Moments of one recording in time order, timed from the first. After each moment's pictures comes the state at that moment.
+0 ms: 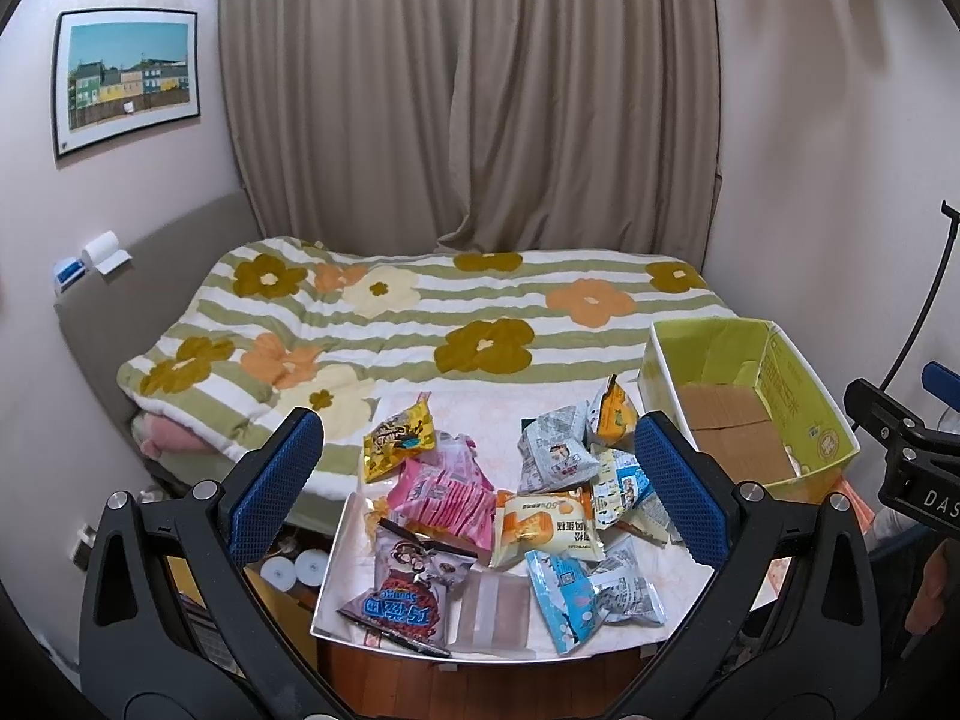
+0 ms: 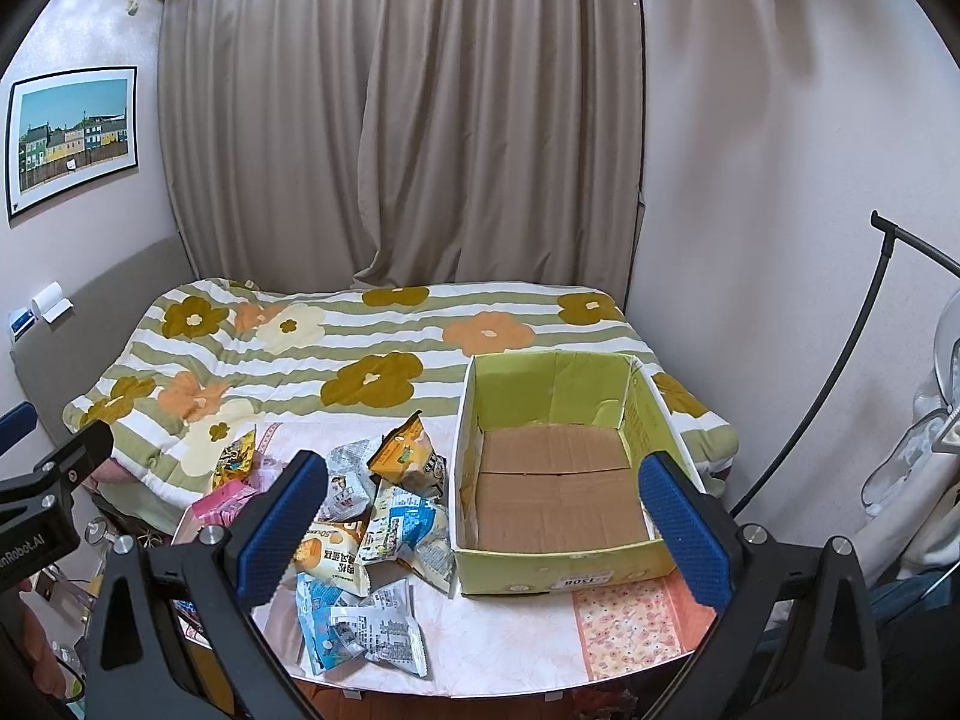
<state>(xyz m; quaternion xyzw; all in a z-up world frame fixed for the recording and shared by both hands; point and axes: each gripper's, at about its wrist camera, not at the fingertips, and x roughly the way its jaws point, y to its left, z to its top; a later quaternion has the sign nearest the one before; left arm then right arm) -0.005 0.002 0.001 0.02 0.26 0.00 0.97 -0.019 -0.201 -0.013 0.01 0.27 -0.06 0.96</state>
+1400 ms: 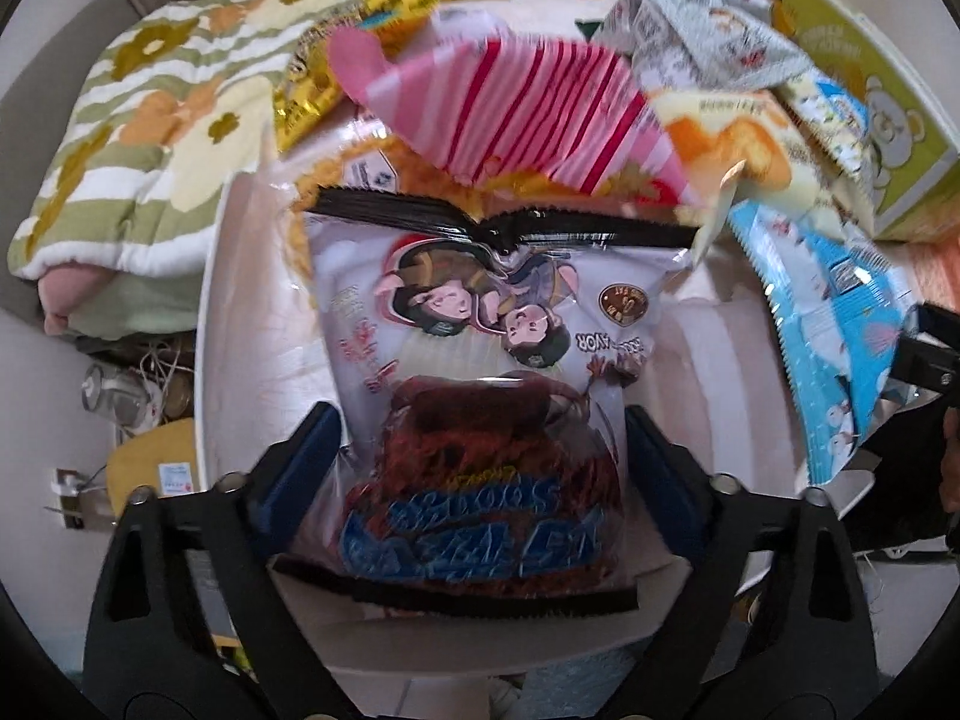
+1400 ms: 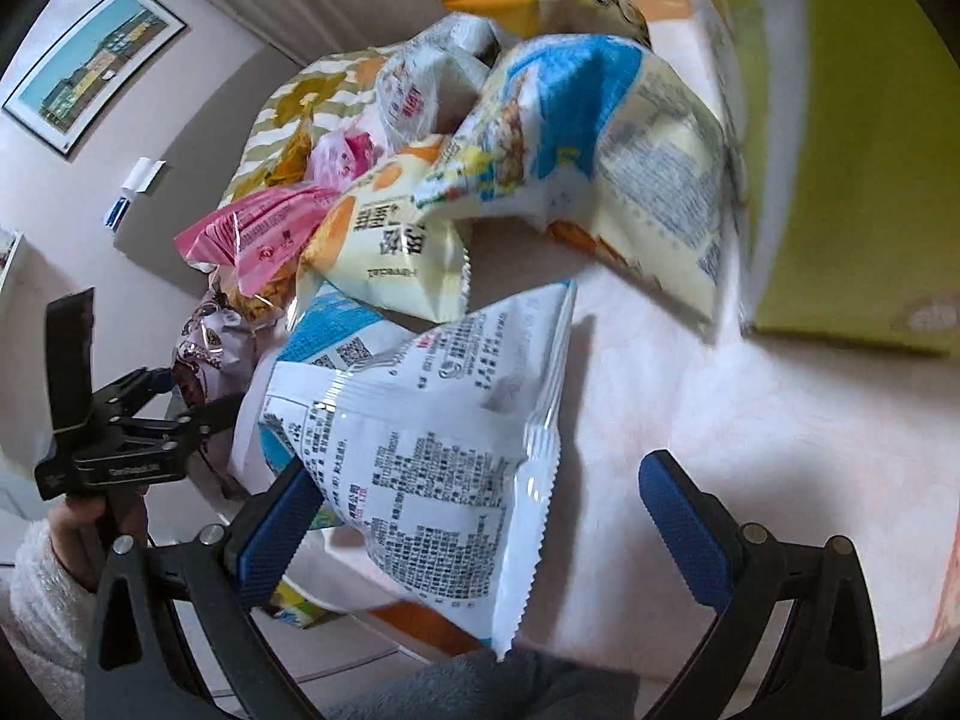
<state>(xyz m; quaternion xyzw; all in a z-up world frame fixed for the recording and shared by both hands) 0.105 0.090 -0.299 0.07 0.57 -0.08 0.81 0.073 -0.185 -0.291 0.14 0.54 0.20 0.80</state>
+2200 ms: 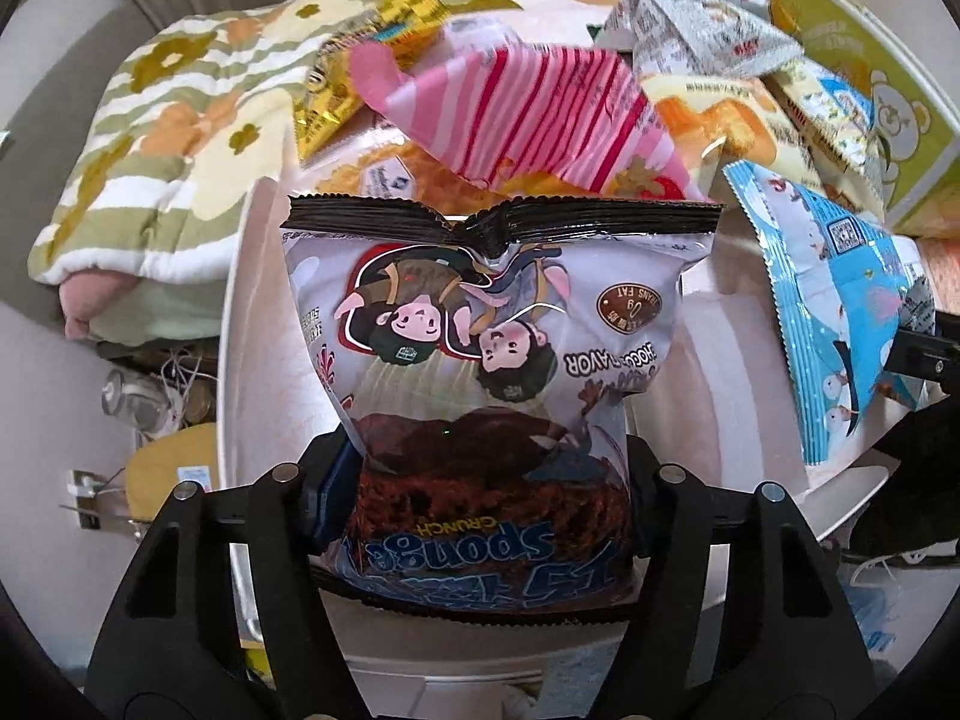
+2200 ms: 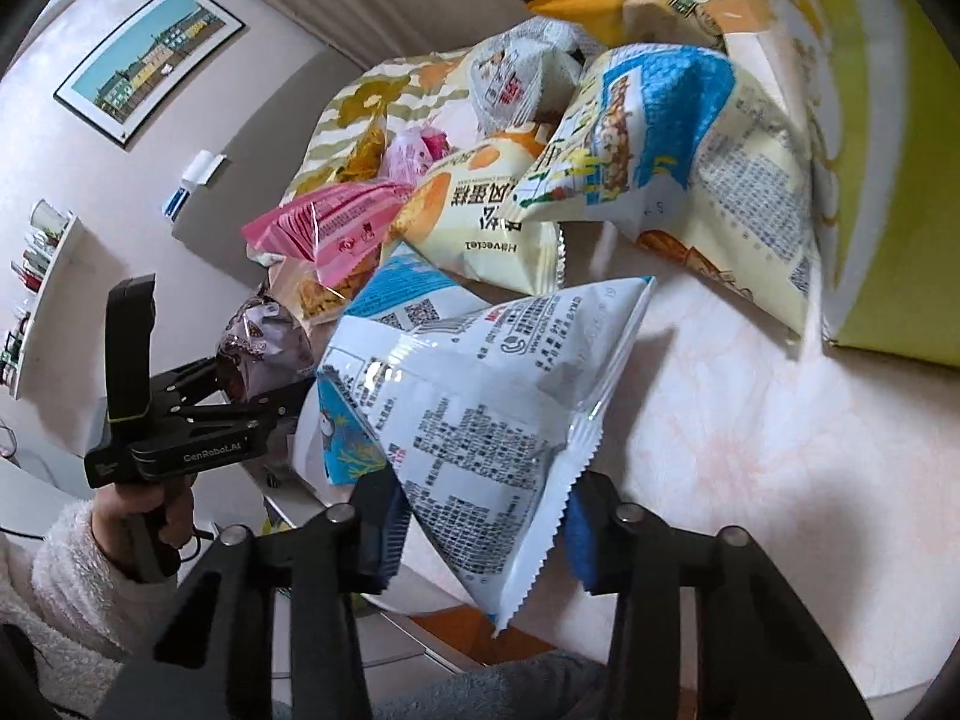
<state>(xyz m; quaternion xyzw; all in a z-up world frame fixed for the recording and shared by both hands) 0.095 0.088 -0.288 0.08 0.55 -0.06 0.83 0.064 -0.166 -0.290 0.17 0.52 0.26 0.80</state>
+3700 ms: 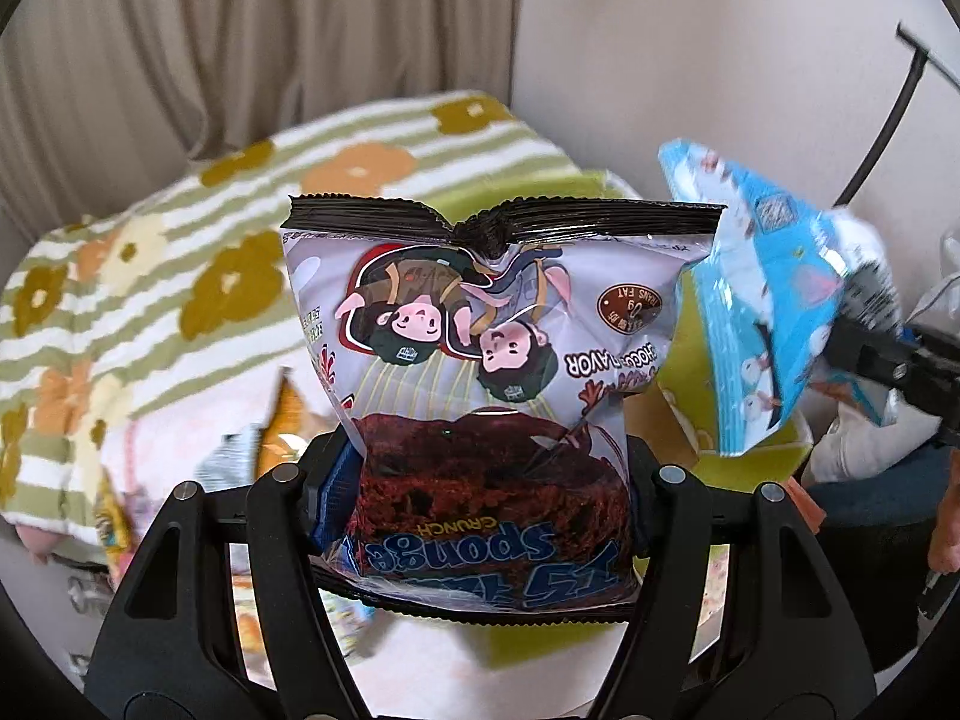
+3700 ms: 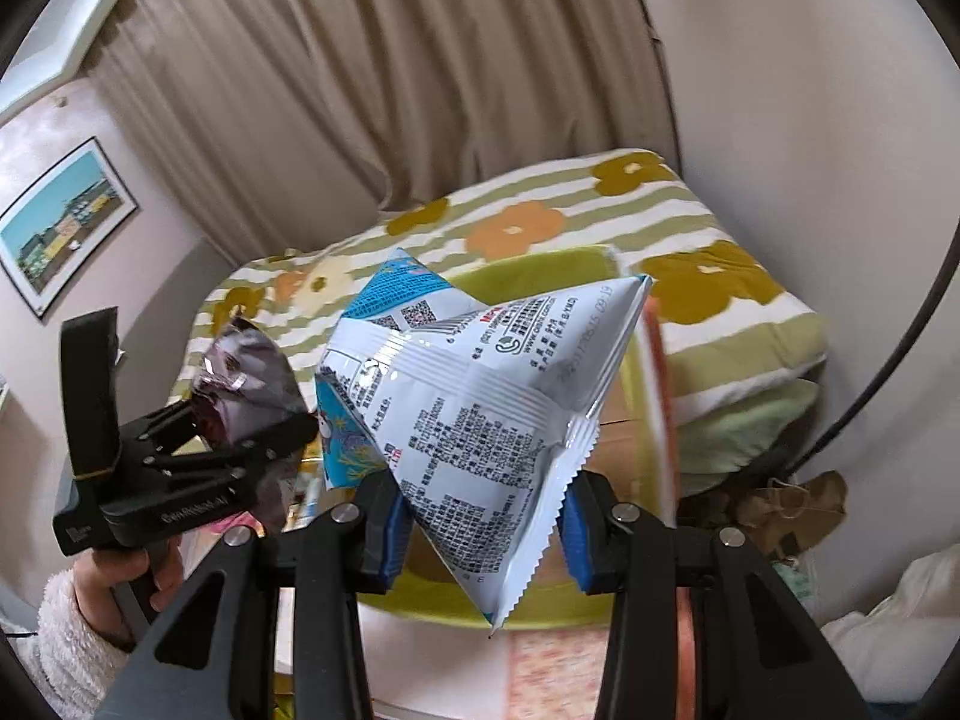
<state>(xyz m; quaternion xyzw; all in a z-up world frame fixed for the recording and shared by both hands) 0.220 -0.259 -0.115 0.11 0.45 -0.23 0.86 0.120 -0.409 -0.110 0.17 0.40 0.05 0.90</state>
